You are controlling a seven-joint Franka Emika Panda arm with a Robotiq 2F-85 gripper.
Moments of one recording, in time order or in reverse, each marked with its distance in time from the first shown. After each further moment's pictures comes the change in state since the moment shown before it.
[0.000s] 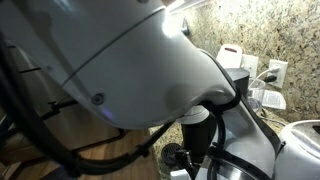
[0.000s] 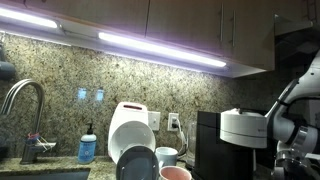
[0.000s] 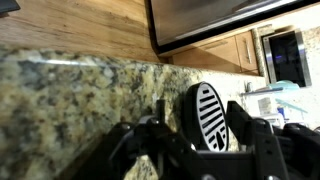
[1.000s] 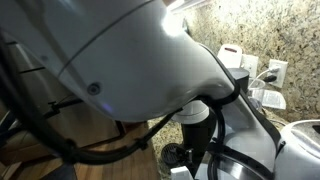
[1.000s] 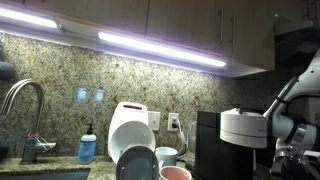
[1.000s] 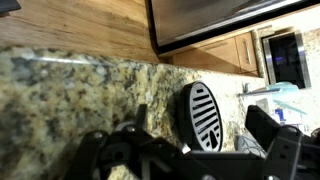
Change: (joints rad) arm 0.015 -0.015 -0.013 -0.001 -0.001 -0.010 0.004
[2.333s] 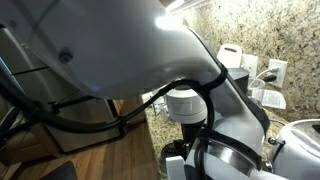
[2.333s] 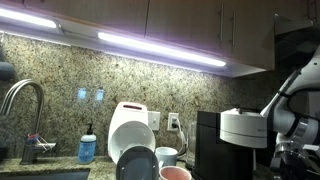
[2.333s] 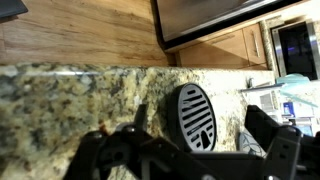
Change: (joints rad) arm 0.044 -0.075 -0.020 -0.068 0.011 0.053 0.056
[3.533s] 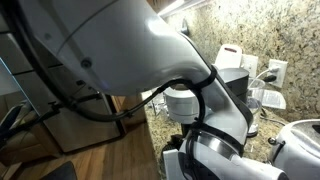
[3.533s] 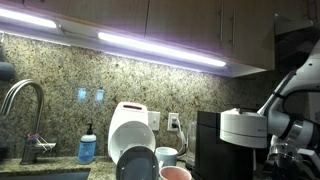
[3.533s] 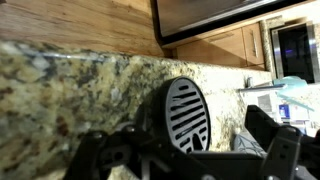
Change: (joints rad) arm 0.039 0.021 0.027 0.008 0.062 0.048 -0.041
